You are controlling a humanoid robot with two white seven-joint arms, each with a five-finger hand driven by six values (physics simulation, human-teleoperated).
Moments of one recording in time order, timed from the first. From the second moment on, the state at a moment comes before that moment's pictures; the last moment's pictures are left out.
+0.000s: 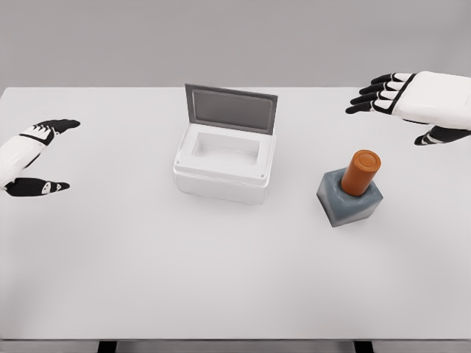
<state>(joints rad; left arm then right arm) -0.06 0.74 -0.04 -1.42 -0.29 -0.61 -0.17 -0.66 -1.11 0.47 -1.75 0.20 -0.53 0.61</state>
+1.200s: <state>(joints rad) -0.06 0.74 -0.03 -1.42 -0.29 -0.61 -0.17 -0.65 -1.12 0.60 -1.75 0.10 -0.61 0.61</state>
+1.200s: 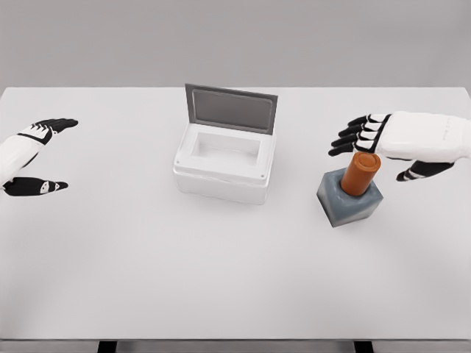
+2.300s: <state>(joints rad) -0.06 0.74 -0.03 -1.42 -0.29 -0.61 -0.16 -0.66 -1.07 0.67 -1.66 0.18 -0.61 0.61</state>
